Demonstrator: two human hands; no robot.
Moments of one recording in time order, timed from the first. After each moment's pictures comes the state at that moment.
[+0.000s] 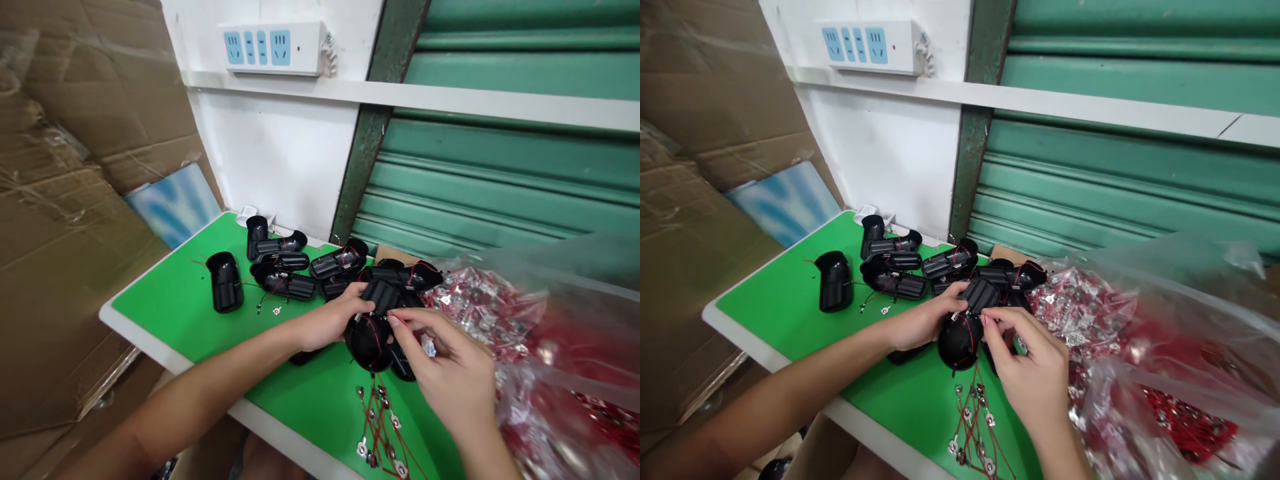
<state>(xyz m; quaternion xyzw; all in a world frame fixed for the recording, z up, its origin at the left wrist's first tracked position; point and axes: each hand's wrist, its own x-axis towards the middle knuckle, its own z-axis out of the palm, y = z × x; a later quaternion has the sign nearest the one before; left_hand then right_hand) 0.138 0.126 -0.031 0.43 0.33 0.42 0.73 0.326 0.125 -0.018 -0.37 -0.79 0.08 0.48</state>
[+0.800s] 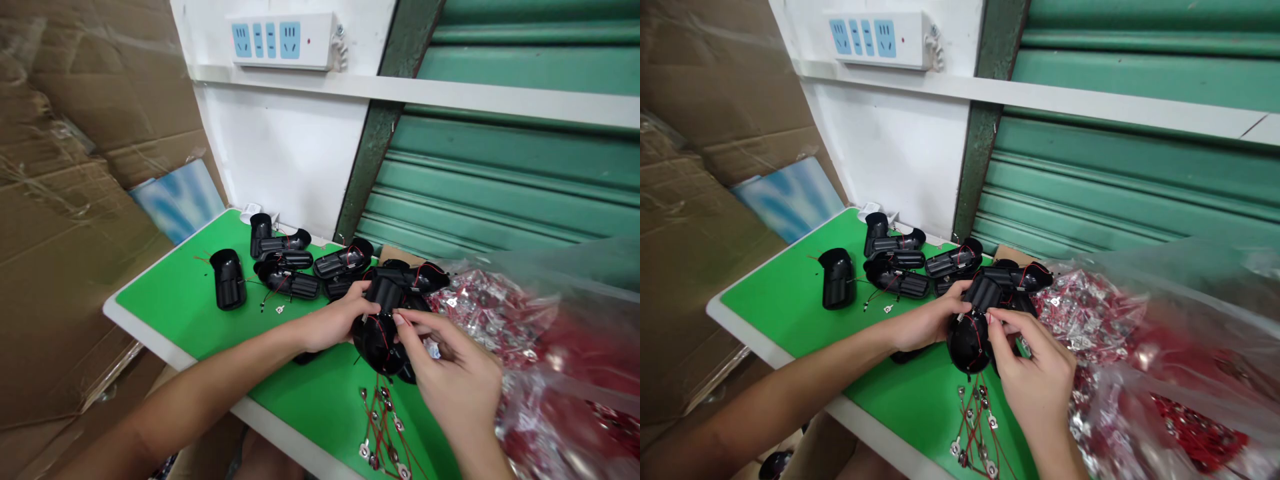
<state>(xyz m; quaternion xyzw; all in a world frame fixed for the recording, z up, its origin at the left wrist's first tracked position) 0.137 0.123 -0.025 0.42 0.33 0.42 0.74 0.319 0.123 -0.023 -0.38 -0.77 0.03 0.51</state>
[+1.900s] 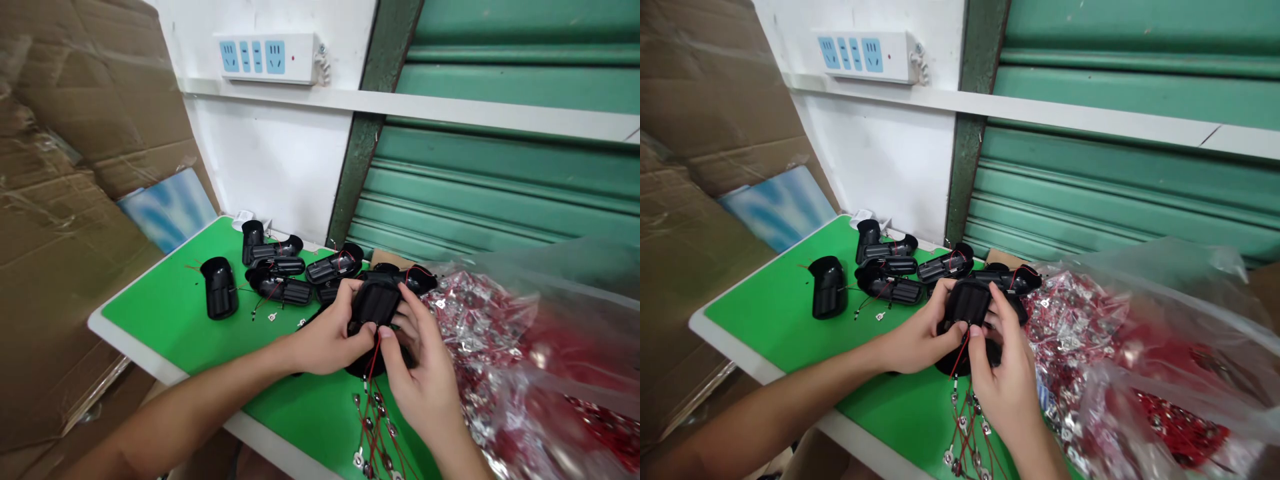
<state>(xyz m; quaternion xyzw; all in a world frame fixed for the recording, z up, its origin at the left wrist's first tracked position) 0.138 0.115 -0.031 0.67 0.30 0.50 0.47 0.313 0.120 -0.039 -0.36 -0.77 0.19 0.49</state>
